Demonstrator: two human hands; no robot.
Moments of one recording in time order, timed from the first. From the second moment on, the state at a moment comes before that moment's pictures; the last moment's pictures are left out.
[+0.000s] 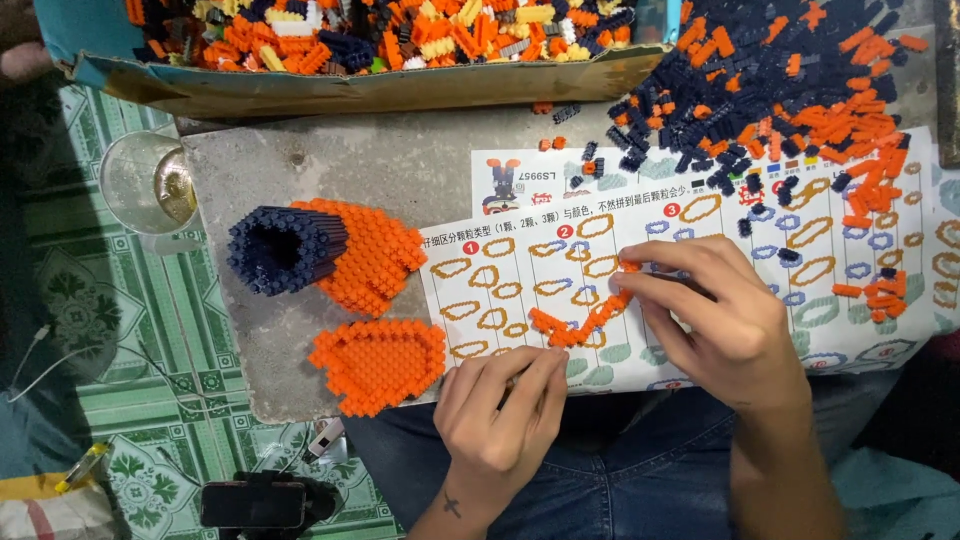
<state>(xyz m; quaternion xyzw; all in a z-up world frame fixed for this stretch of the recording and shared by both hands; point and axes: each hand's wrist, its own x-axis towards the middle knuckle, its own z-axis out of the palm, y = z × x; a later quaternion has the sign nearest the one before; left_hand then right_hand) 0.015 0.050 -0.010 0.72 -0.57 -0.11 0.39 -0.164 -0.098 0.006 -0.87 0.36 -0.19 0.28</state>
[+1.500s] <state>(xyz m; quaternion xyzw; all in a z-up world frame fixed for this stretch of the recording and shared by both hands) 0.011 0.047 -0.009 0.74 -0.56 -0.08 0.36 -0.166 -0.098 0.003 -0.87 0.35 -0.20 0.27</state>
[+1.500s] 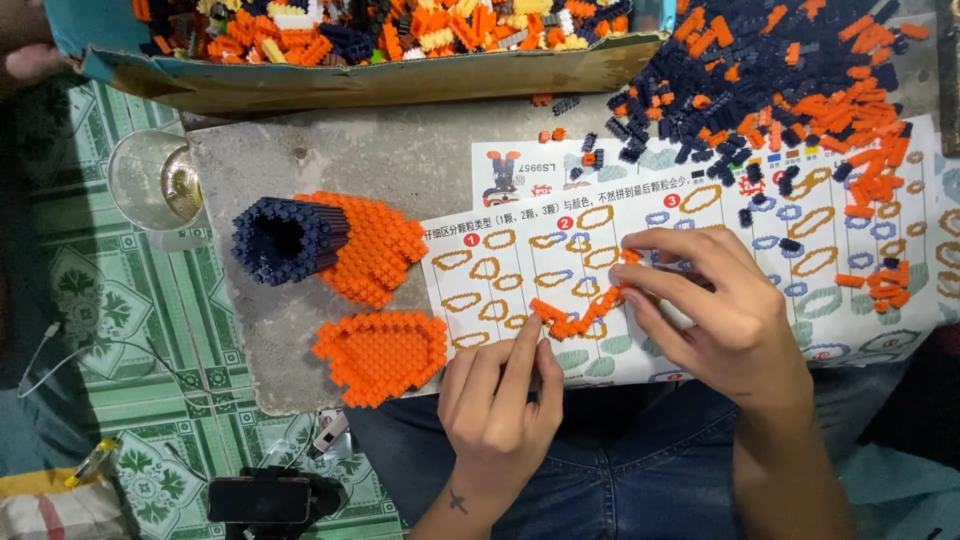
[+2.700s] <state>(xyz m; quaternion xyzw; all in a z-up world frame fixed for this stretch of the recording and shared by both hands) 0.003 0.045 -0.012 0.76 -0.56 -0.05 0.33 -0.281 -0.123 0.023 -0.82 0.54 -0.17 0.04</state>
